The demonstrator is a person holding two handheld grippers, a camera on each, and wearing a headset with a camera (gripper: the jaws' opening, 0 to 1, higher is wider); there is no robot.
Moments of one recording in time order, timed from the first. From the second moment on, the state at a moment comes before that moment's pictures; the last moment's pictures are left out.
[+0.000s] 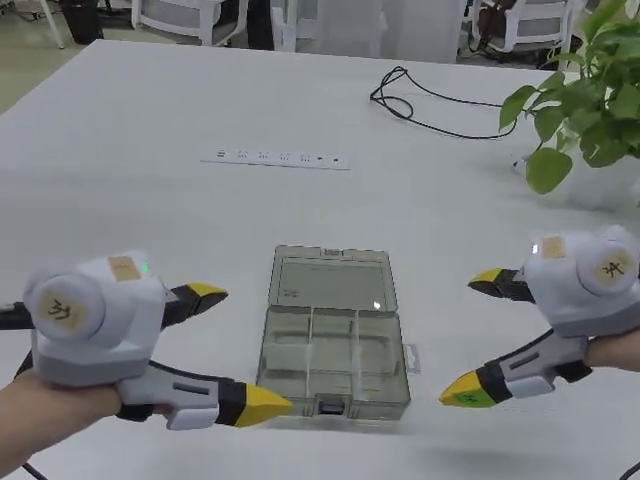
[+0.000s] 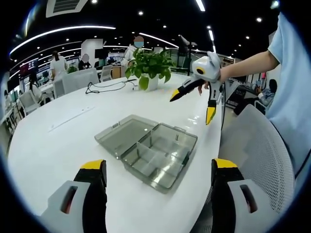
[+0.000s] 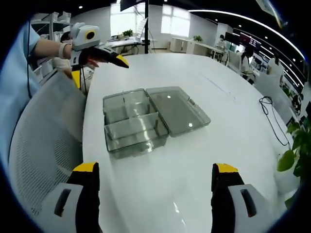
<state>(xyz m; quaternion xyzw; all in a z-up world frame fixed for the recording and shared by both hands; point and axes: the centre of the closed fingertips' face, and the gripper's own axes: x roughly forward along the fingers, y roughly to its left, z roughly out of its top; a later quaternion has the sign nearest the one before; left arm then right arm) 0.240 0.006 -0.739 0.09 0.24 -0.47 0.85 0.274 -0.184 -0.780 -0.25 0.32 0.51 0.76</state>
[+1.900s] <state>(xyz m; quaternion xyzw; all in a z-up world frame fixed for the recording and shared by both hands) 0.236 0.010 -0.738 0.06 0.24 -0.42 0.87 0.263 -0.251 -0.850 -0.41 0.41 0.55 0.60</state>
